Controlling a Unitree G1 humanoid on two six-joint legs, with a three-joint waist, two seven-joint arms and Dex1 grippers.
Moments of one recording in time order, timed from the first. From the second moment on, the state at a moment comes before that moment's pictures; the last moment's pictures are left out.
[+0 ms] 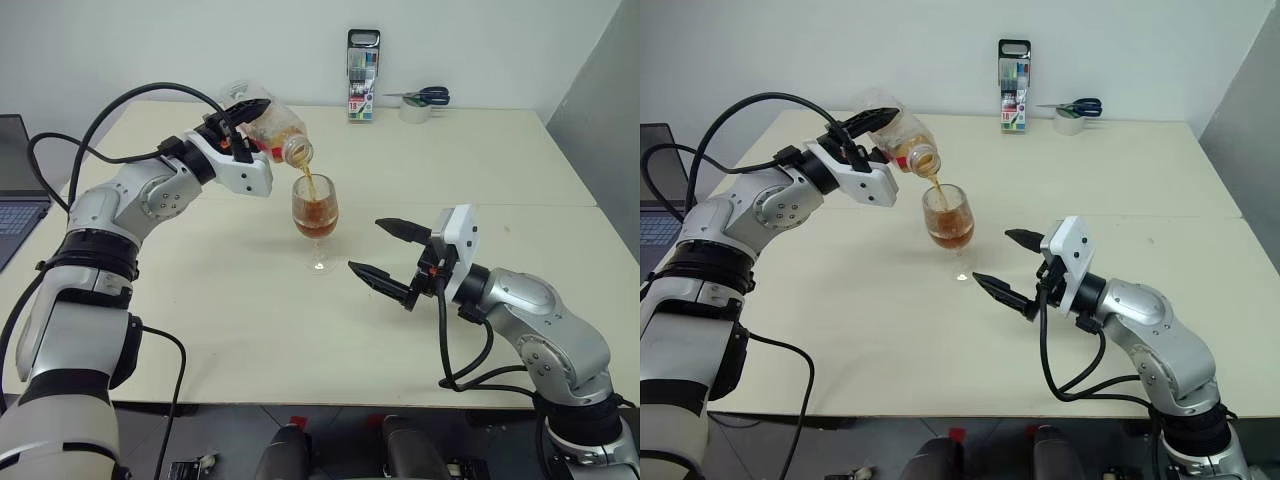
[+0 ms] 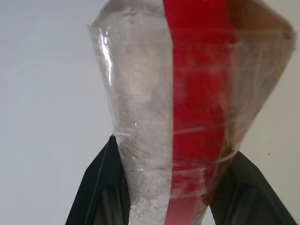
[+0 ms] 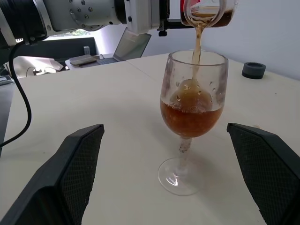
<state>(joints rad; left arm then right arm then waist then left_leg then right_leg) -1.09 0.78 -0.28 0.83 0.75 -0.81 -0.01 -0.33 -0.46 0.08 -0.57 0.52 0.62 0.61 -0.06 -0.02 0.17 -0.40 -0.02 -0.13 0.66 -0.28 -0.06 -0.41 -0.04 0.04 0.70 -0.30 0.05</state>
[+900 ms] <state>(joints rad) -0.80 0.57 -0.04 0.48 0.11 -0.17 -0.42 -0.34 -0.47 0.09 -0.54 0.46 0.56 0.62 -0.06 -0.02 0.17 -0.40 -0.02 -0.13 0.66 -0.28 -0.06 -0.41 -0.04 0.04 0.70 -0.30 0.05</state>
